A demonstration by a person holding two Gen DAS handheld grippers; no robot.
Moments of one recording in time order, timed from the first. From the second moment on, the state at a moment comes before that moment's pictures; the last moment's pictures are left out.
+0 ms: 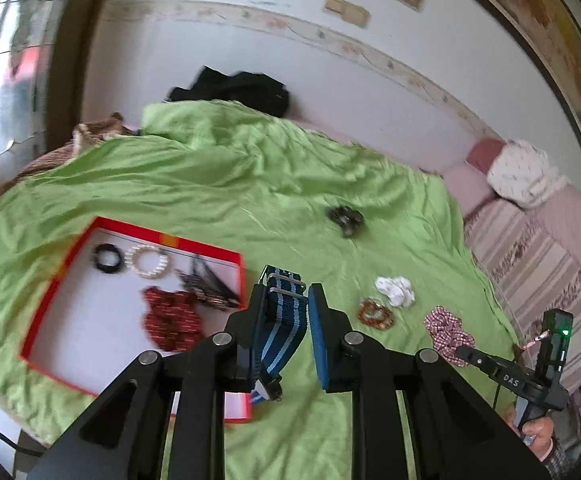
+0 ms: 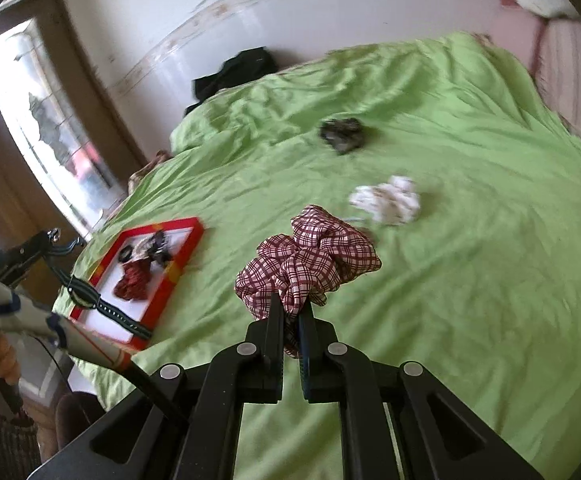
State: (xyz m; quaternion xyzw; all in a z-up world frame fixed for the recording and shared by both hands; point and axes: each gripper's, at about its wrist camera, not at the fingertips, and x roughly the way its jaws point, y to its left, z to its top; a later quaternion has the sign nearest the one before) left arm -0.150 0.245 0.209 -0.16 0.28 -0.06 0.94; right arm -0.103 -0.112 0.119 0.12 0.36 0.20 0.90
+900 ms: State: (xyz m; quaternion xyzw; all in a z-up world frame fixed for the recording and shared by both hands) left arm -0.102 0.410 0.101 -0.16 0.36 0.09 0.91; right arm -0.091 0.194 0.092 -0.04 0.44 0.40 0.81
